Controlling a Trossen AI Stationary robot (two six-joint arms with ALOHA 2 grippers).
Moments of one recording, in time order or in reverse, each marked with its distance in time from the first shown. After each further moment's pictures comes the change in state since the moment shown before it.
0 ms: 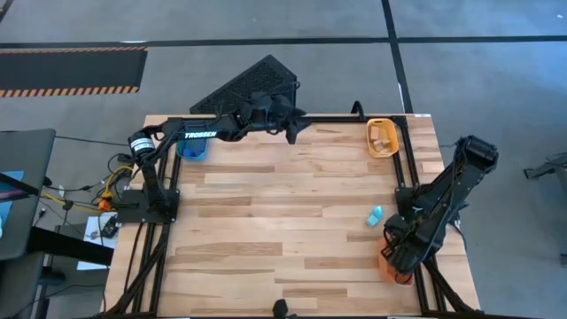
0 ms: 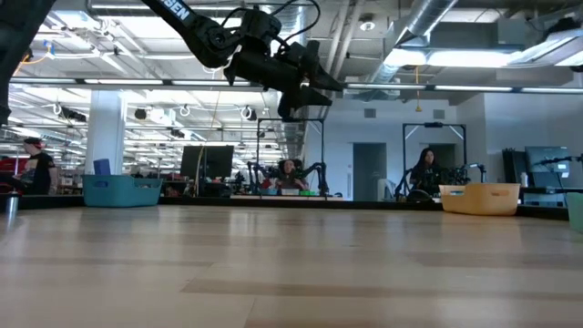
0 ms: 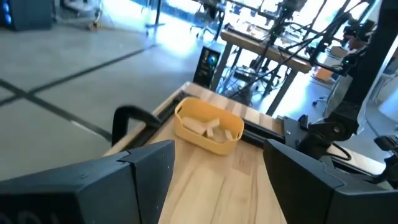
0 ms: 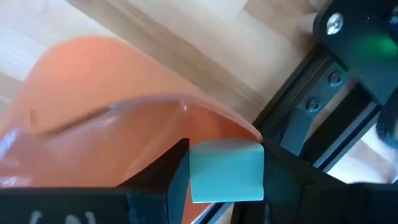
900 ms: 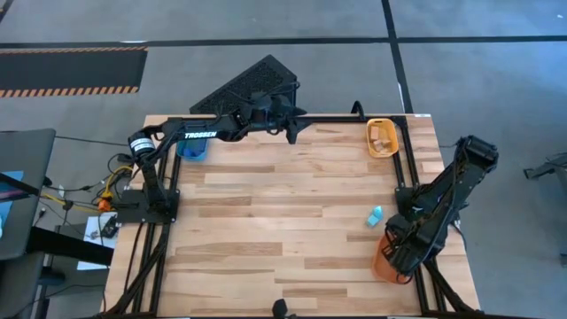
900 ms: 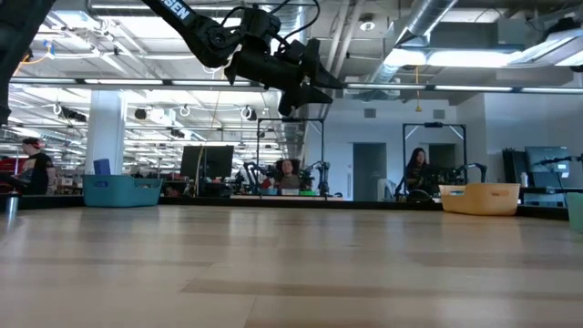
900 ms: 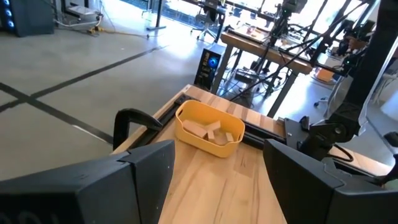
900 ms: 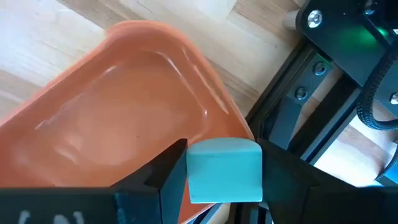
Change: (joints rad) left arm -0.001 0.000 0.000 0.010 -0.008 0.010; right arm 0.001 0.000 0.058 -0.074 0.002 0.044
